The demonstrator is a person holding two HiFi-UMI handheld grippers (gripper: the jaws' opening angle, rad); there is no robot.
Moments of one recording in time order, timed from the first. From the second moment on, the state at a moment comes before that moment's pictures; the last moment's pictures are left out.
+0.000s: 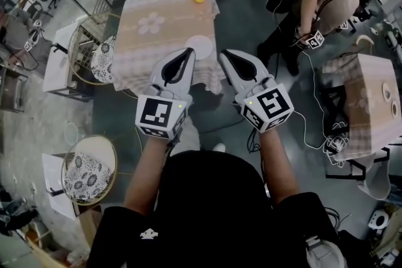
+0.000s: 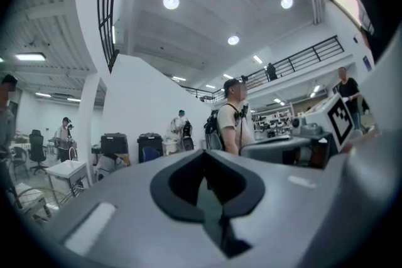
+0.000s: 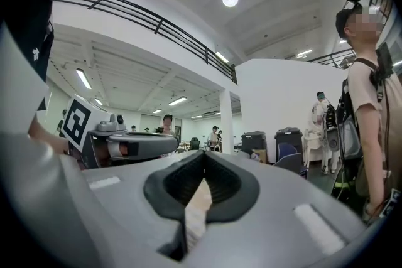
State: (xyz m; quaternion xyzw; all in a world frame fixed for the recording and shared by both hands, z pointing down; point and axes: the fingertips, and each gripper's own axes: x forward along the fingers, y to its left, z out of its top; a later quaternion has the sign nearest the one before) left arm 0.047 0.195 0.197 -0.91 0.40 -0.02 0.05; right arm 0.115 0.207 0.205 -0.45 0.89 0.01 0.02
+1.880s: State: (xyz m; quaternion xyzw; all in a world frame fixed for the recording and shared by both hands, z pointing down) left arm -0.085 -0.049 0.218 -0.93 0.37 -0.01 0.01; right arm -0.021 -0.043 0.225 -0.47 0.88 -0.02 -0.04
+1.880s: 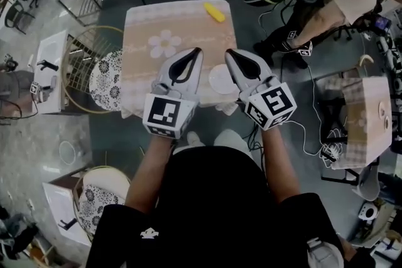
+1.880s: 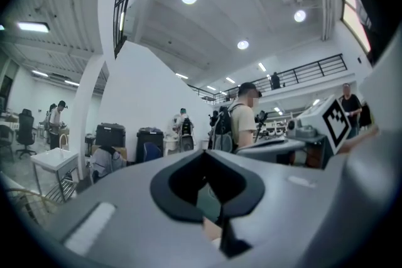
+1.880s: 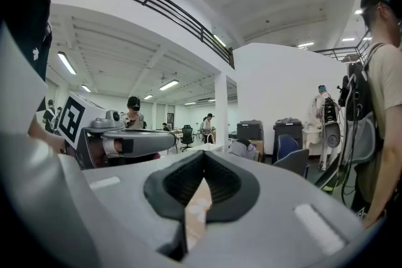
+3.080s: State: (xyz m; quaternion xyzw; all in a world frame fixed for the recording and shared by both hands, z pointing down) left arm -0.038 -0.135 0.234 -0.90 0.43 -0.01 -0.02; right arm 0.037 -0.155 0.241 -0.43 0.90 -0.02 -0.06
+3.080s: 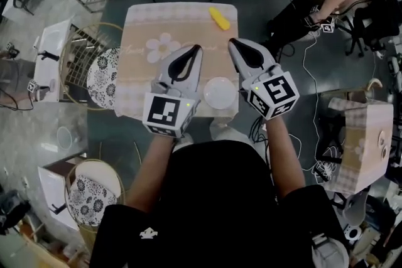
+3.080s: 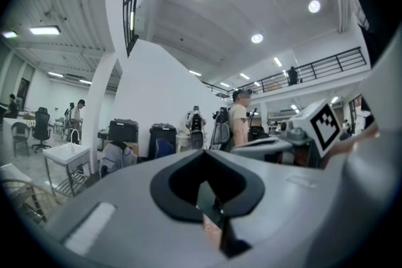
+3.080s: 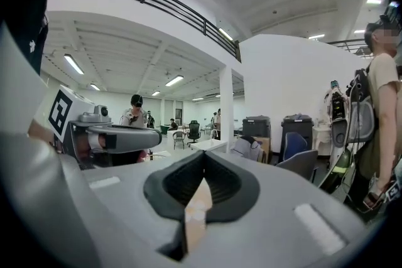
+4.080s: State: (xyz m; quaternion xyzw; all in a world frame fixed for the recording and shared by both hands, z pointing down) left arm -0.045 -0.221 0.340 -0.83 0.54 -0.08 -0.12; right arm 0.075 -0.322 0.385 -0.39 0.91 -0.13 -0.12
